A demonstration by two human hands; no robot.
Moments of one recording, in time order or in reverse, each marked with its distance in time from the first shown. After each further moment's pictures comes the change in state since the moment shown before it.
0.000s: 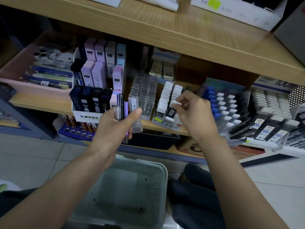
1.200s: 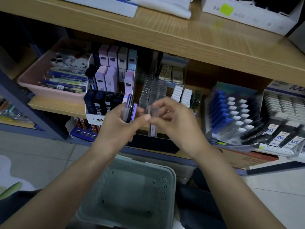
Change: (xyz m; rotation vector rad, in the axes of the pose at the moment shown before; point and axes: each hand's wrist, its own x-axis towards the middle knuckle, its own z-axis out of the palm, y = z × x) left_hand 0.002 0.012 -0.016 0.121 -0.033 0.127; right_hand -0.020 -0.059 0.014 0.441 -0.301 -0.047
